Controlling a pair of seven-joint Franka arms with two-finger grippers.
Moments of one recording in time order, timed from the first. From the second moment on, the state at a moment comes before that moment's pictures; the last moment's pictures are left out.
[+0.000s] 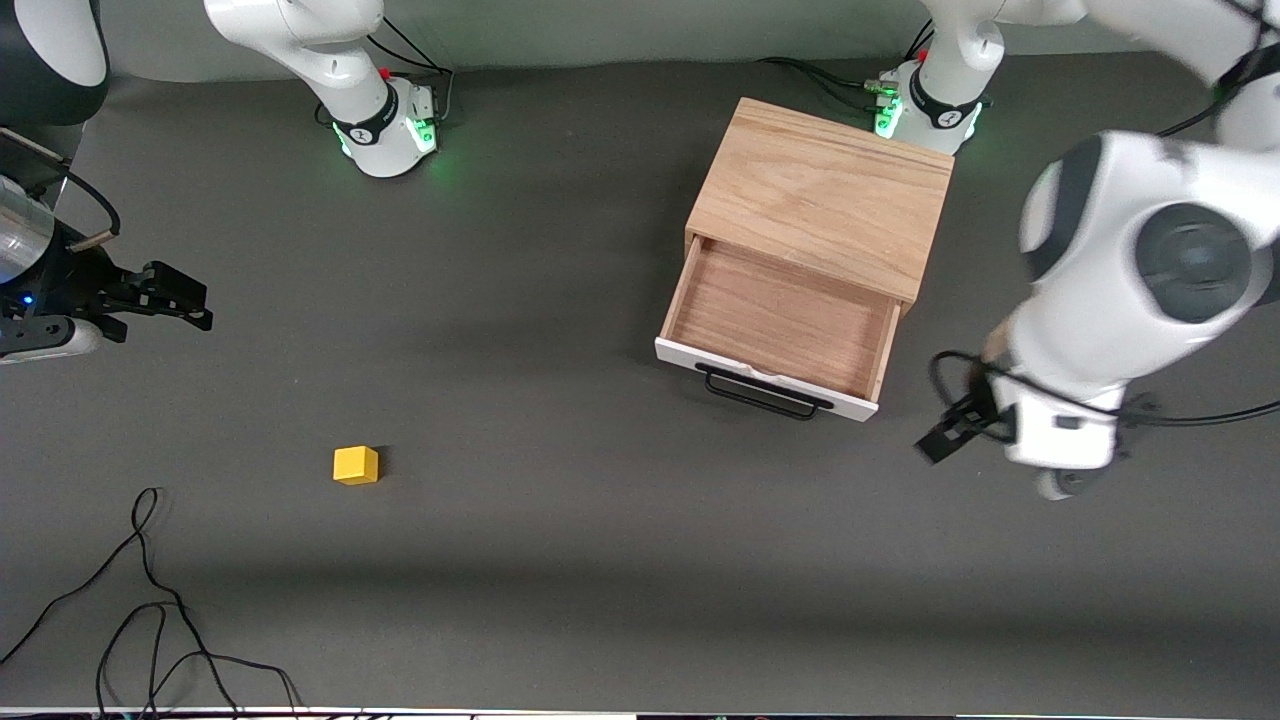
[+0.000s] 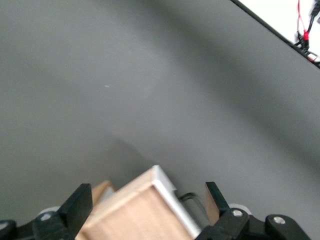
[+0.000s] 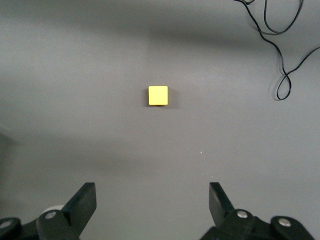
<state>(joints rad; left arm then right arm) -0.22 0.39 -0.03 -1.26 0.03 1.64 -0.85 0.04 0.04 -0.01 -1.58 -0.01 1.64 -0.07</state>
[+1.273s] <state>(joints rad) -0.03 0.05 -0.02 -1.57 0.02 1.54 -0.07 0.05 0.20 -0.01 -1.65 -0.01 1.80 -0.07</state>
